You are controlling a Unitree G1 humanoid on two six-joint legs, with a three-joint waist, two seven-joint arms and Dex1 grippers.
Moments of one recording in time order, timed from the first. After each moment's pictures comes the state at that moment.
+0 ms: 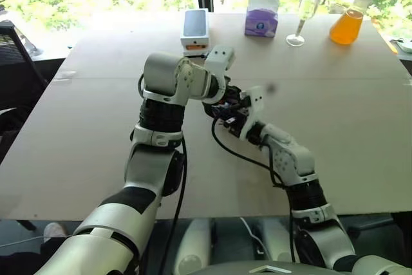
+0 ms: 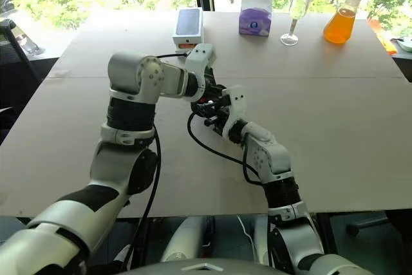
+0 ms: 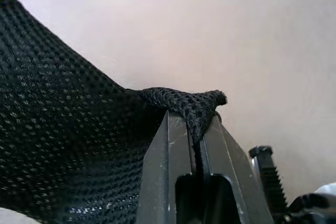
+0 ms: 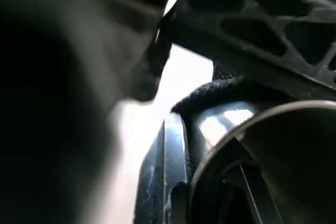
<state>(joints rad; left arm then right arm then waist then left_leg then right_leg) -1.15 0.17 0.01 0.22 -0.30 1.57 -0.31 -0.50 0.11 0.09 0.10 0.37 0.51 0.50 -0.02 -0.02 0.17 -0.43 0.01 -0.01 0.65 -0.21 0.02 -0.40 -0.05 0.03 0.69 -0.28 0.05</state>
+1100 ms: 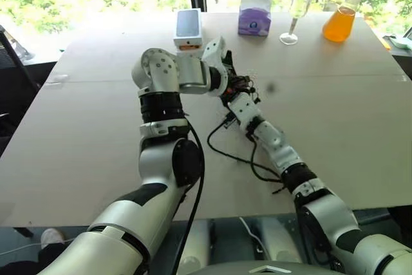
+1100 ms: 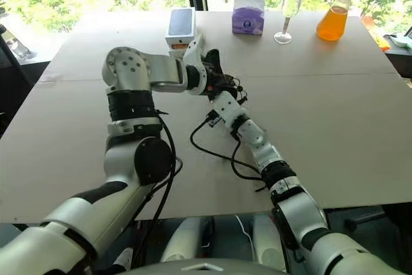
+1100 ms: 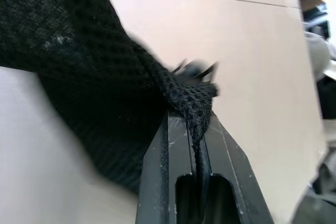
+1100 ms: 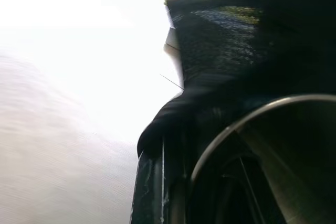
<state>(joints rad) -1.25 0.01 0.52 0.40 -0.58 1.59 0.09 -0.73 0.02 0.23 0.81 -0.22 -0.51 0.27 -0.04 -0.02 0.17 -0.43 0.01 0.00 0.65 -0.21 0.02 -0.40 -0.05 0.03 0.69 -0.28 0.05</state>
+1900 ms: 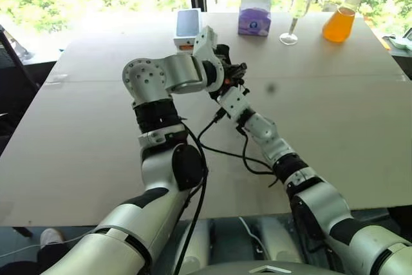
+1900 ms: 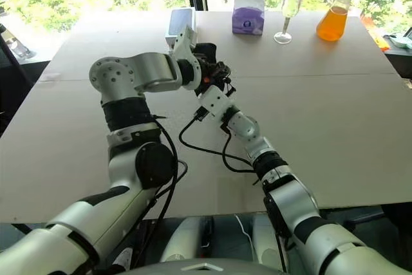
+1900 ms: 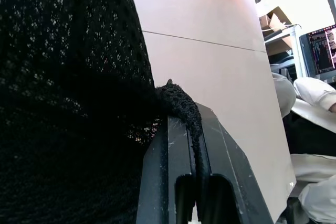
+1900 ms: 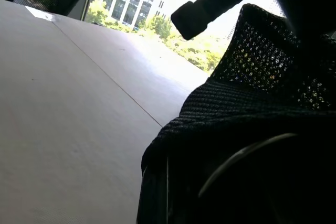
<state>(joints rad) -1.19 -0.02 0.63 0.29 -0.94 1.53 0.46 -0.83 0.08 0.18 0.92 -0.17 -0.57 0.28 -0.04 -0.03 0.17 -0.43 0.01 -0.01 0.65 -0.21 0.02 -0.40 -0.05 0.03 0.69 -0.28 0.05</state>
